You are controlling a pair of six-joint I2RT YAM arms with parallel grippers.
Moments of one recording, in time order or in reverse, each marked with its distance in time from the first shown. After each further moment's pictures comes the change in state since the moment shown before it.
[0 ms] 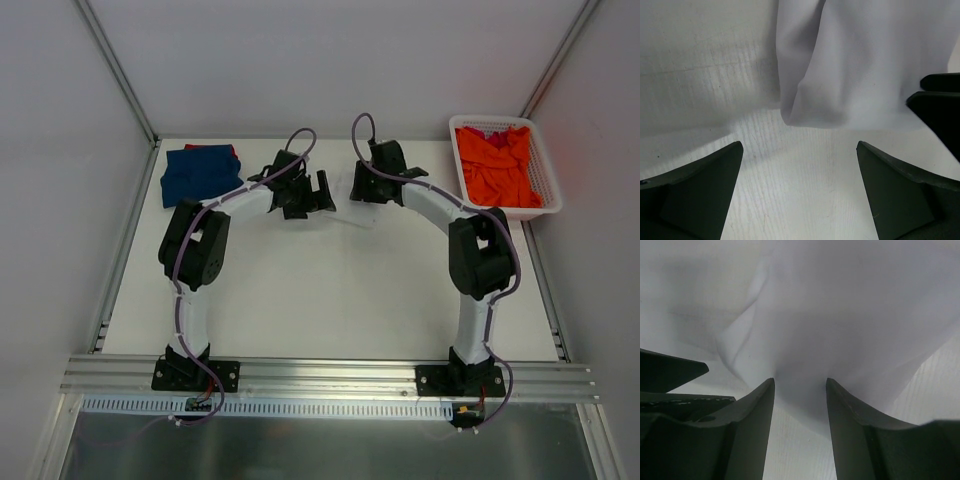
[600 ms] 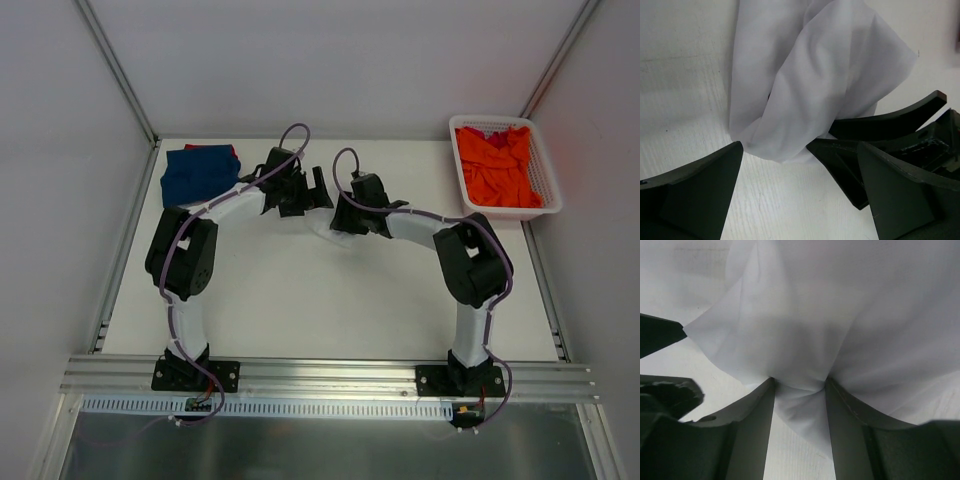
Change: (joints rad) left arm 0.002 -0.109 -0.061 0.000 -0.015 -0.001; right arm 0.131 -0.022 -0.294 0.261 -0.040 0.187
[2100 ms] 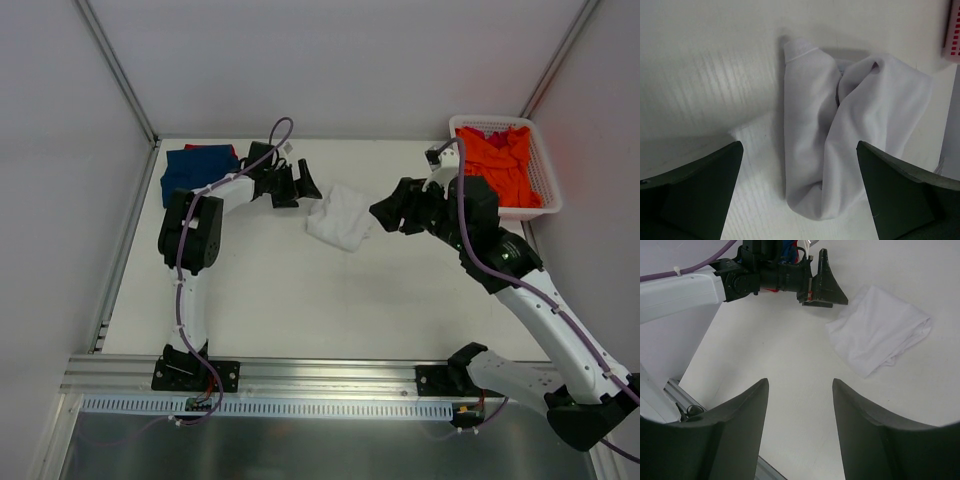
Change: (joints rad) left arm 0.168 0.221 0.131 0.080 0.275 0.084; right arm 0.036 -0.951 -0.061 -0.395 -0.001 -0.152
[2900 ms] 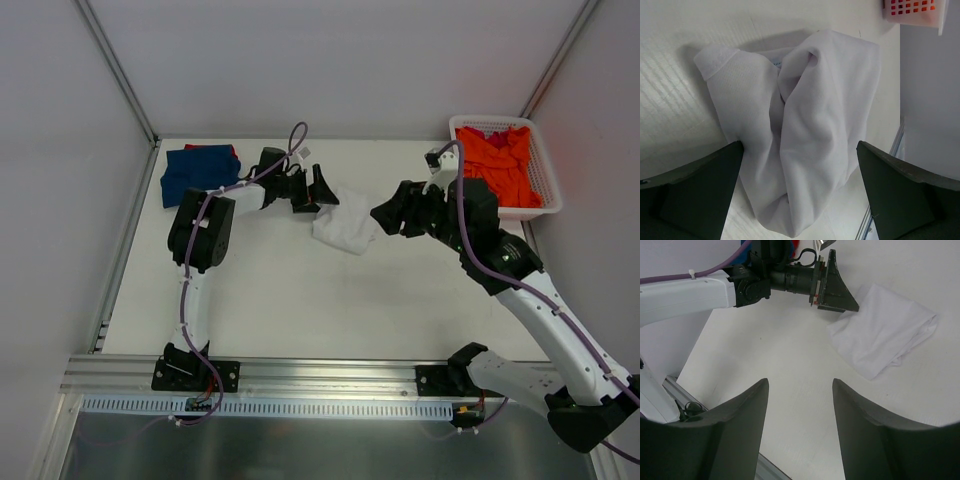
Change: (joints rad) left arm -0.048 0.069 -0.017 0.228 0.261 -0.092; right arm 0.000 -0.016 -0.013 -0.019 0.000 0.001
